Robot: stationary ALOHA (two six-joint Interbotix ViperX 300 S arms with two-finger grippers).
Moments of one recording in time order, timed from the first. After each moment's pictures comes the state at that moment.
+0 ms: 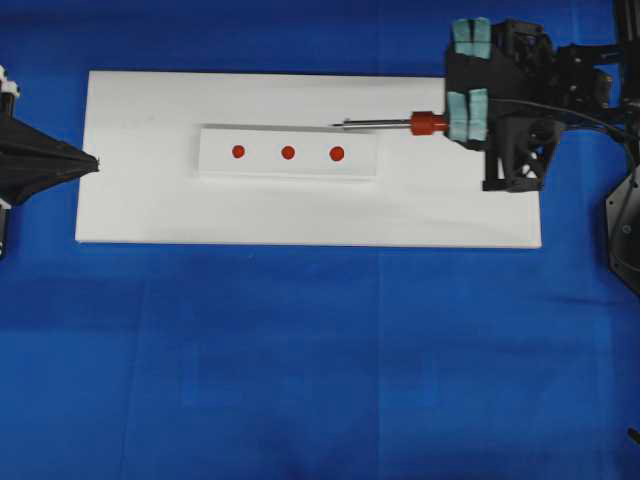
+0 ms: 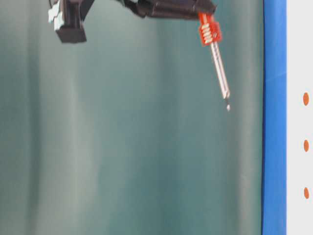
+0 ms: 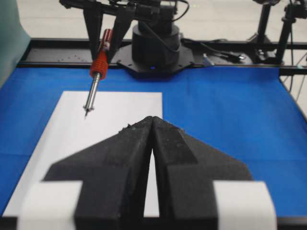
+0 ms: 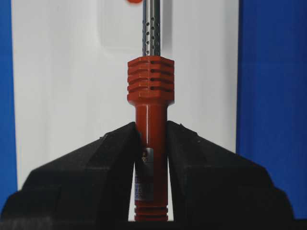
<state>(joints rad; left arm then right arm) 0.00 -1.03 1.24 0.00 -0.30 0.00 -0.22 -0.41 0.68 -0.07 0.69 -0.06</state>
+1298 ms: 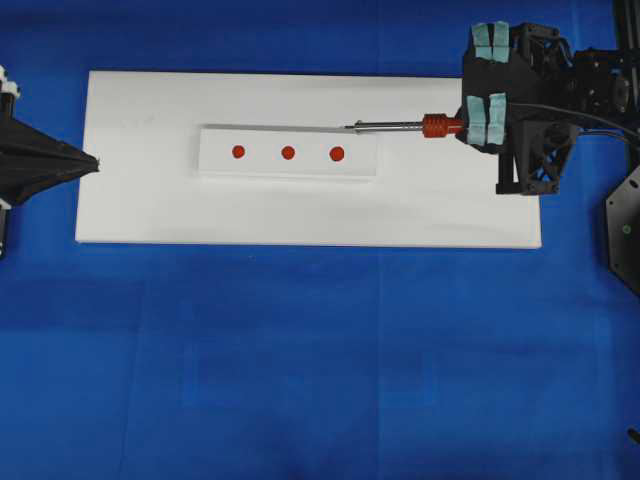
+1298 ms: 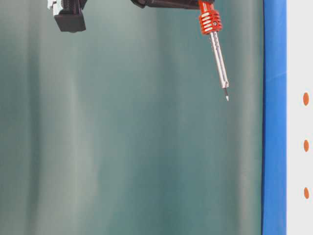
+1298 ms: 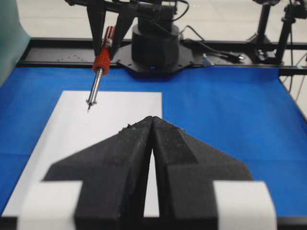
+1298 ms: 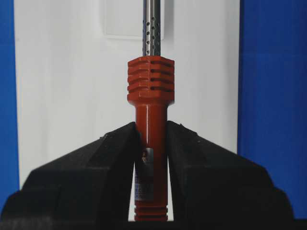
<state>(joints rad) 0.00 -1.03 1.24 0.00 -0.30 0.00 -0.22 -0.45 0.71 -0.07 0.69 -0.06</state>
